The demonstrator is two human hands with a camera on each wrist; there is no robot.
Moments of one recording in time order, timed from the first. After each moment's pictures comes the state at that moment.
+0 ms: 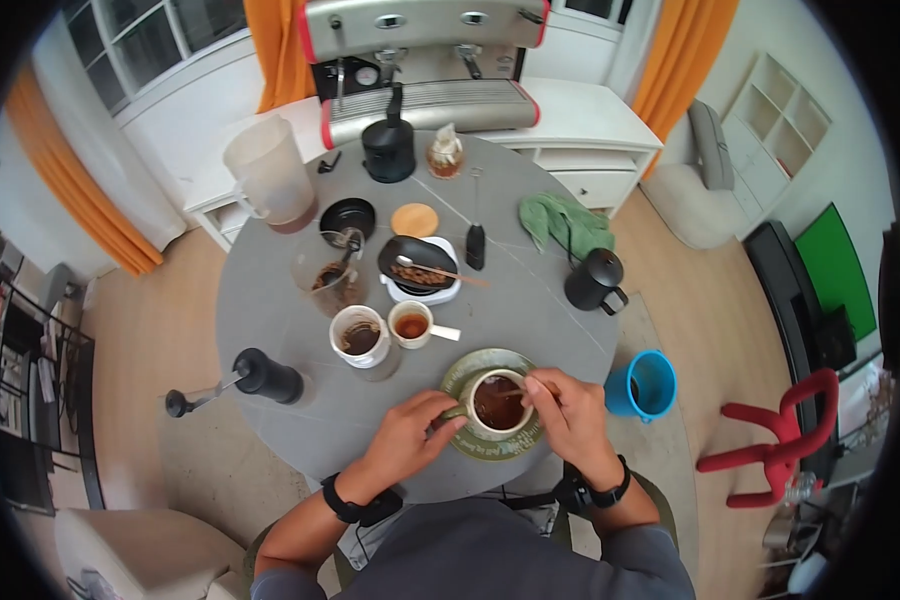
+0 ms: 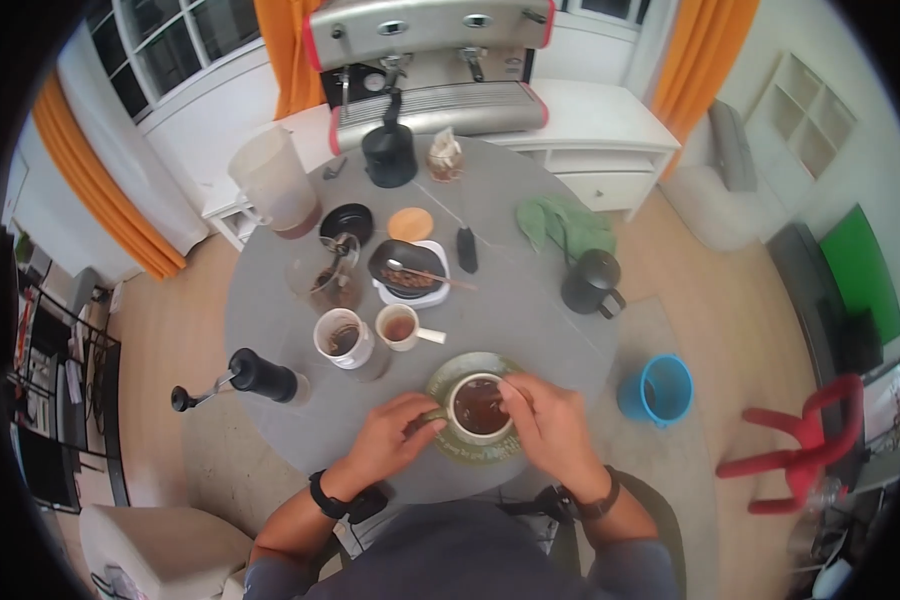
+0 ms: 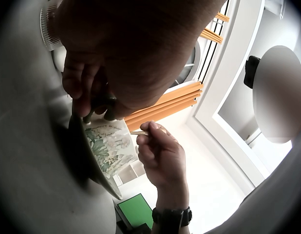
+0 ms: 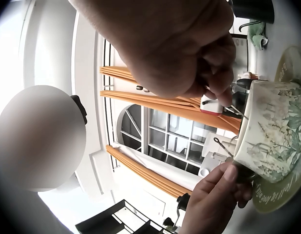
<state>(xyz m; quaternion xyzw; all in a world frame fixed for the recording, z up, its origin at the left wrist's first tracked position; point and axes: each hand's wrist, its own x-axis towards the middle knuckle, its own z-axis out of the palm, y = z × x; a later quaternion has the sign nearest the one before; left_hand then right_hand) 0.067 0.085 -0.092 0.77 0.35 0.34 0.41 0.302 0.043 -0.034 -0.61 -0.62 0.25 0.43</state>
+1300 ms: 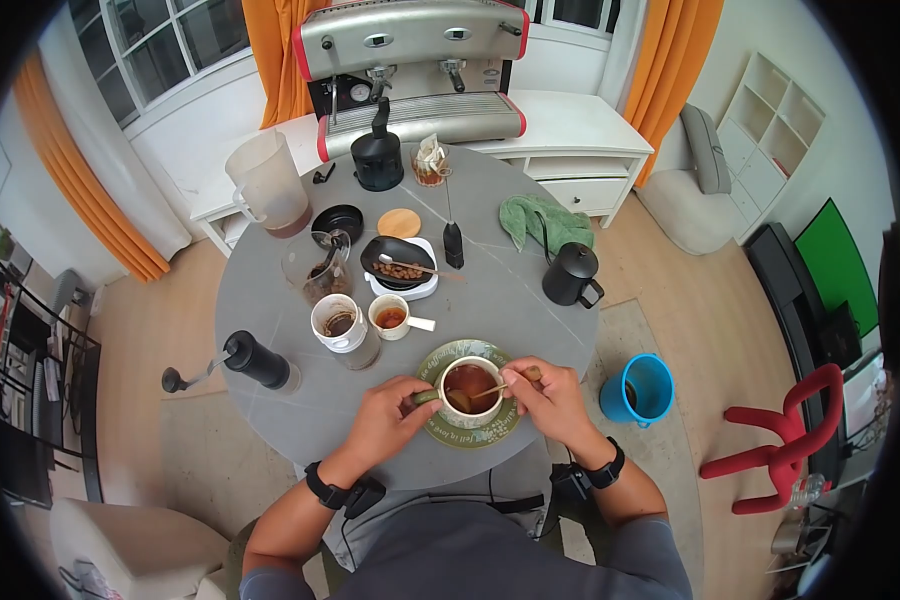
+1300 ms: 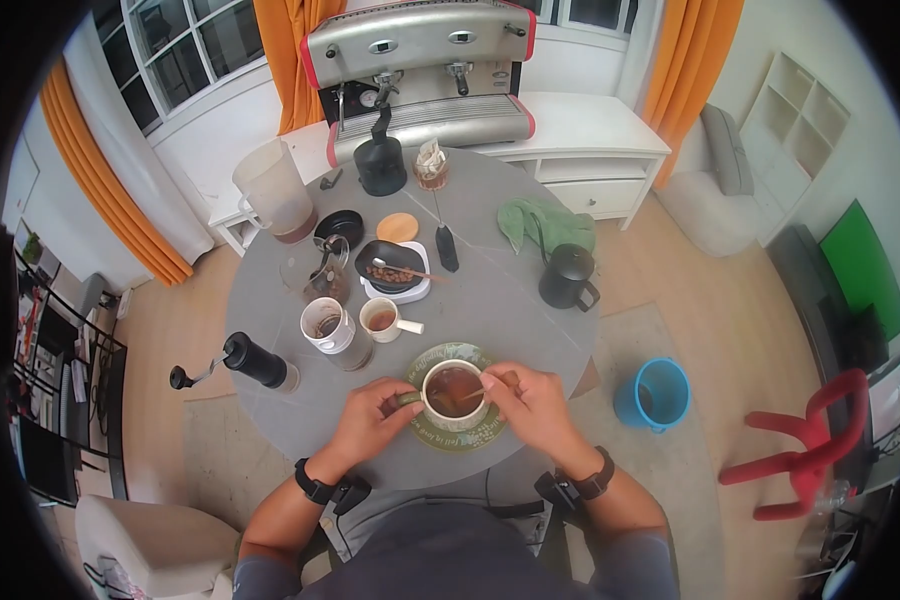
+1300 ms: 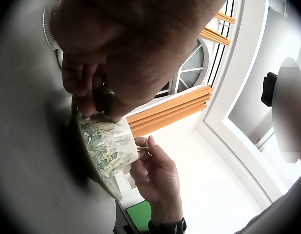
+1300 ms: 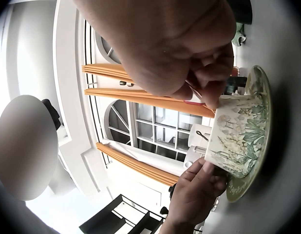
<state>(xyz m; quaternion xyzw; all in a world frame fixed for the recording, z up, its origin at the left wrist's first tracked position) 0.077 0.080 -0.087 0.75 0.42 0.33 0.41 0.339 0.041 -0.073 -0.56 -0.57 0.41 0.44</state>
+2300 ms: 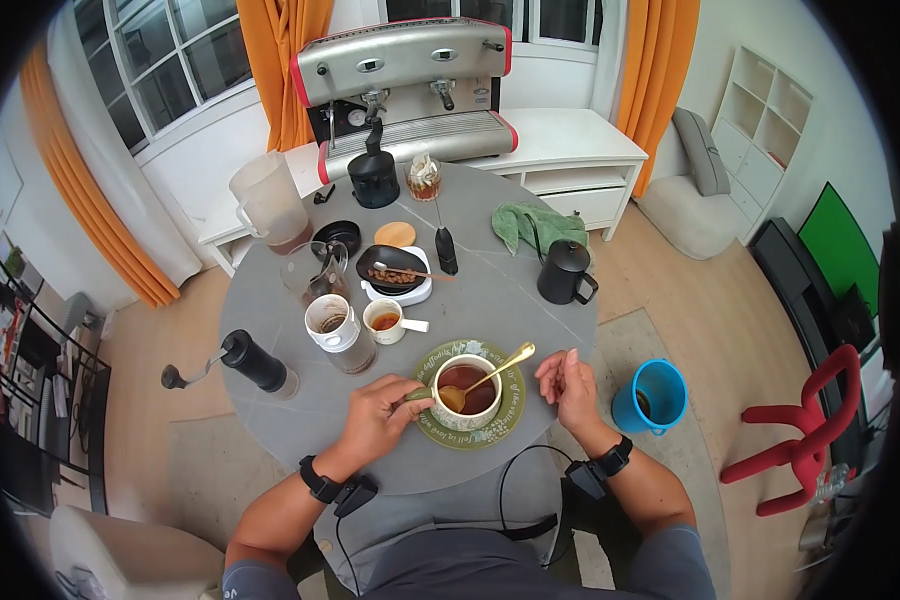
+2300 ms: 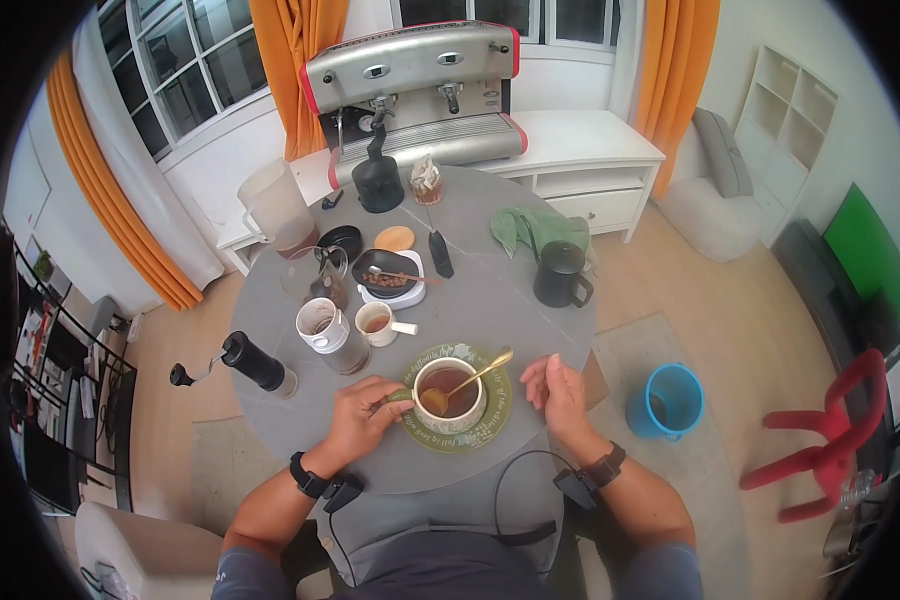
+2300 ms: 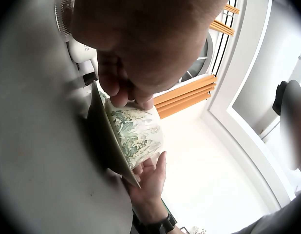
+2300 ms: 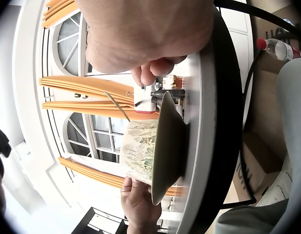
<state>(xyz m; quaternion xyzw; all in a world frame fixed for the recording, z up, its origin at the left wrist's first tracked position) 0.075 0.081 -0.104 0.76 0.36 0.40 0.36 0.385 0.041 -0.152 -0.50 -0.47 0.43 0.59</state>
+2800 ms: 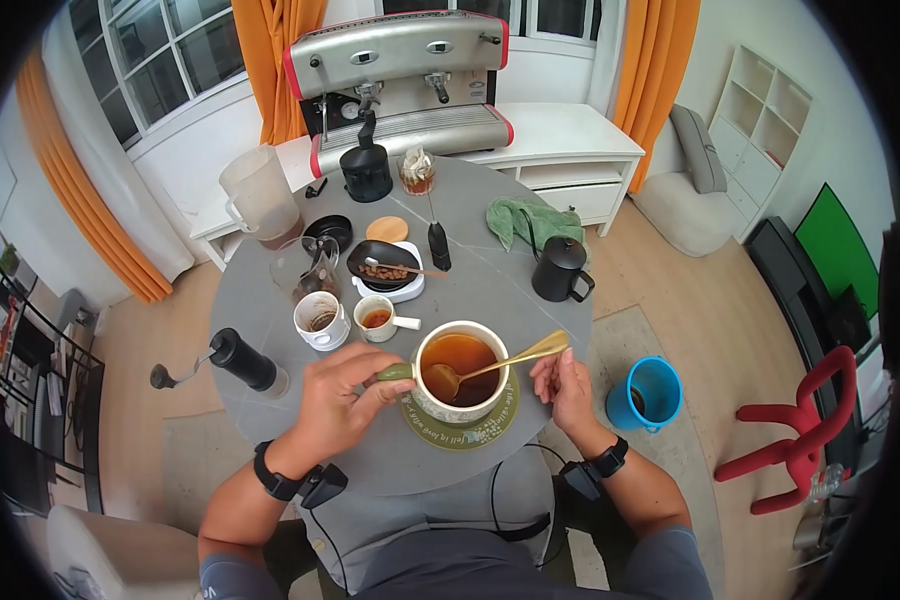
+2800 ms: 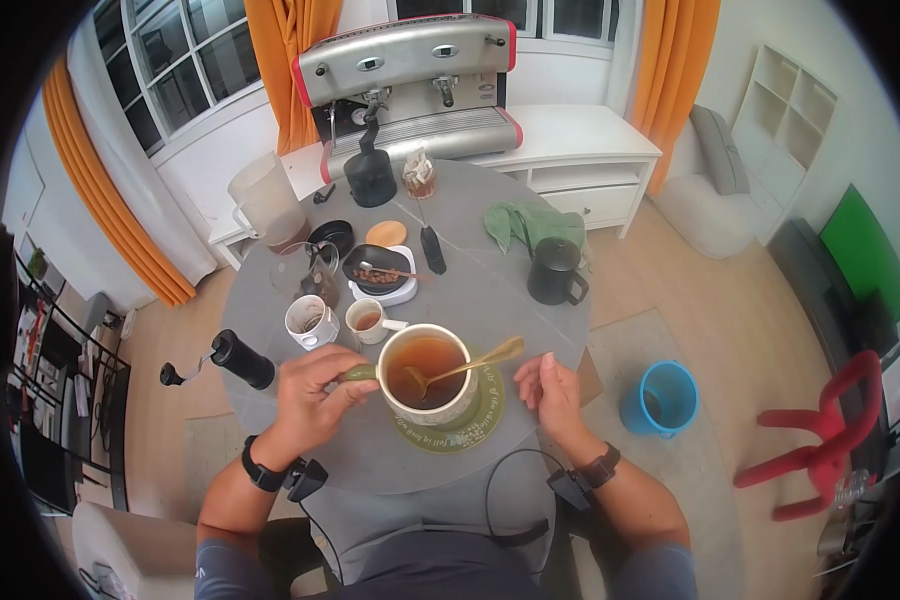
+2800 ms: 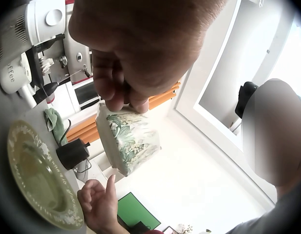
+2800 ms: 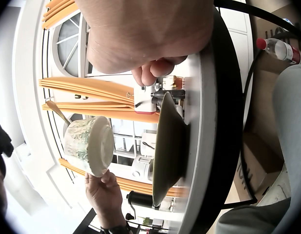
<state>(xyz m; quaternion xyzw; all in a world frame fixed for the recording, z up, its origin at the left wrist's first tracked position) 0.067 0.085 -0.020 0.81 0.31 0.41 0.28 0.384 0.040 -0.148 -0.50 -0.46 0.43 0.59</state>
